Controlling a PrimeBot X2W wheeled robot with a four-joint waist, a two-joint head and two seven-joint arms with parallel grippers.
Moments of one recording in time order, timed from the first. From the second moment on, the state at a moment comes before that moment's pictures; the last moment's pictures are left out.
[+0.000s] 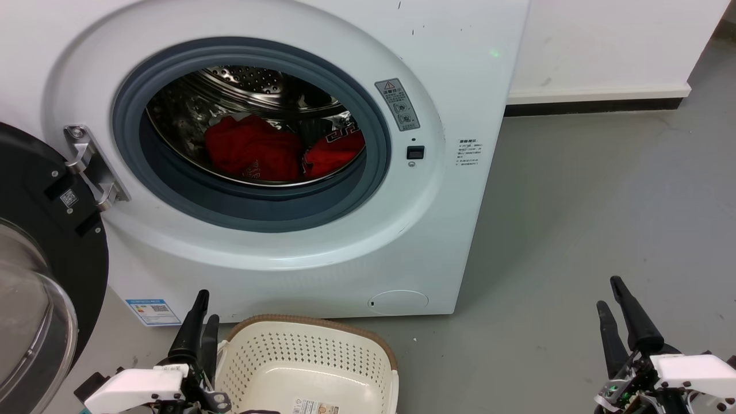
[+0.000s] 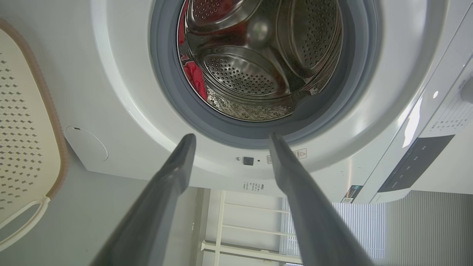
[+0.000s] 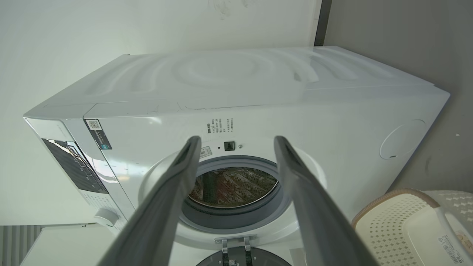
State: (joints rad) left arm -0.06 0.05 0.11 0.29 -1.61 -0.13 0.11; right arm -0.06 -0.05 -0.11 0.29 1.62 0.13 0.11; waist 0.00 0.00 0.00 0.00
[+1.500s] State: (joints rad) left arm -0.03 0.05 0.16 -0.02 -0.88 0.01 -0.08; right arm -0.05 -0.05 -0.13 -0.02 0.61 0.13 -0.08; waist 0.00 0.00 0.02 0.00
